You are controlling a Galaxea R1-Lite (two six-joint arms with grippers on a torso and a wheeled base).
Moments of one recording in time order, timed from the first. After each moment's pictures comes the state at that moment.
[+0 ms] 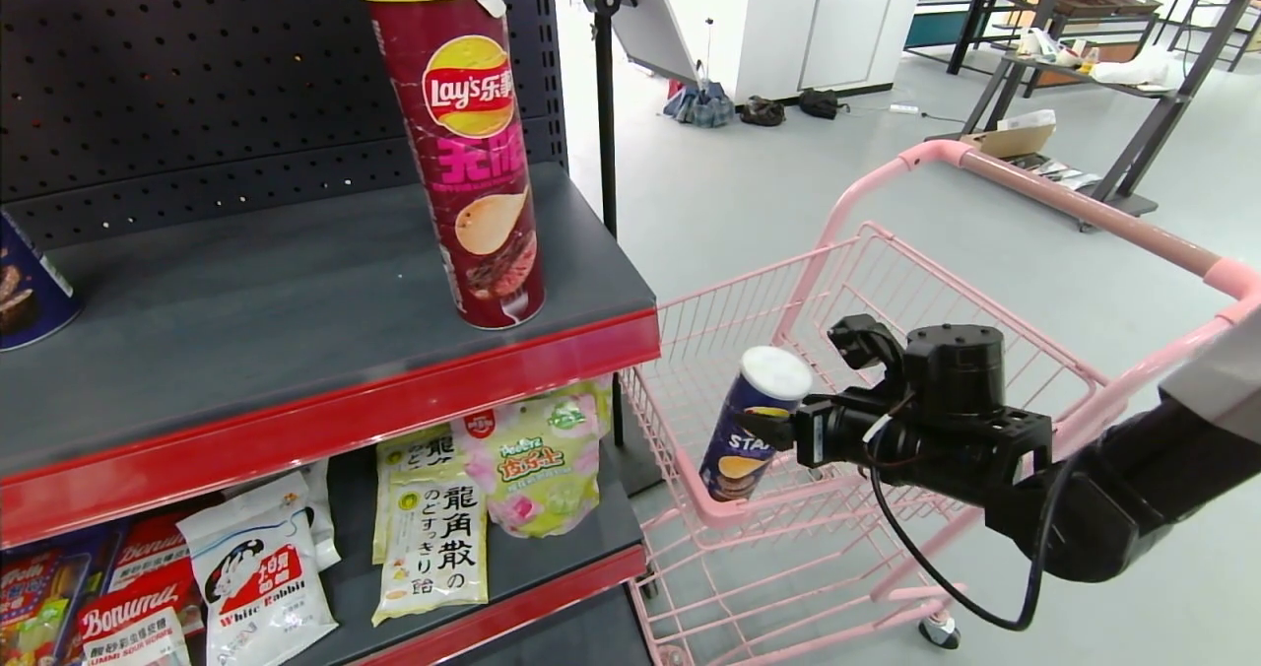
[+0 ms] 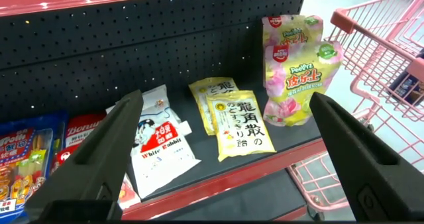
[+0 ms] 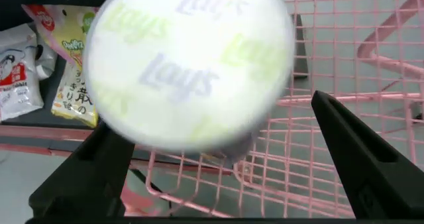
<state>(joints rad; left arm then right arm) 0.00 0.00 0.00 0.00 0.02 -0.01 0.39 2.01 -0.67 -0.93 0.18 0.13</state>
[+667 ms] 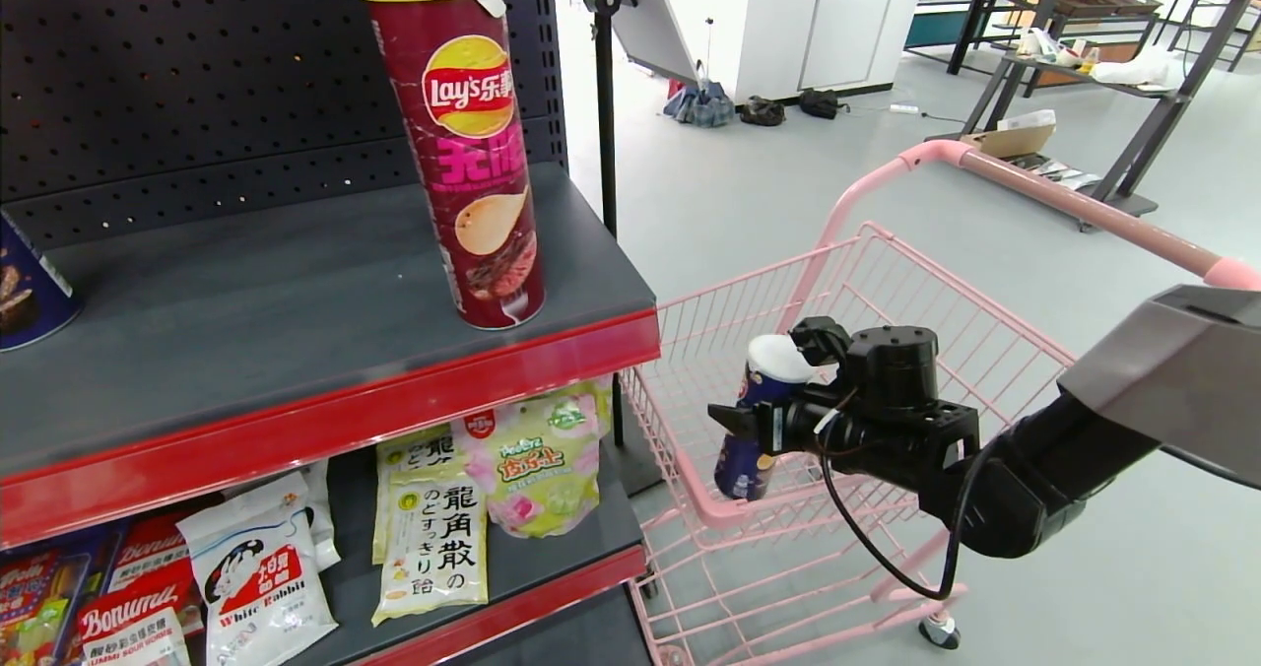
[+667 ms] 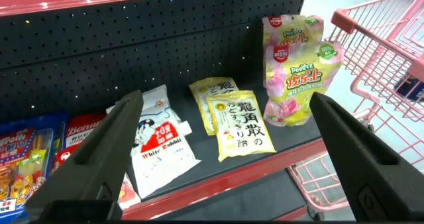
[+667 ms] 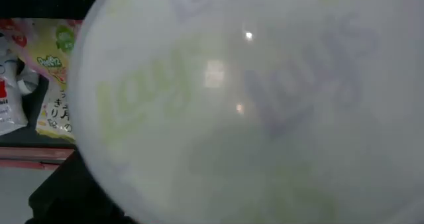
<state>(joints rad) 0.00 0.00 0.00 0.00 0.02 -0.01 0.42 2.14 -0.79 -0.93 0.12 0.17</state>
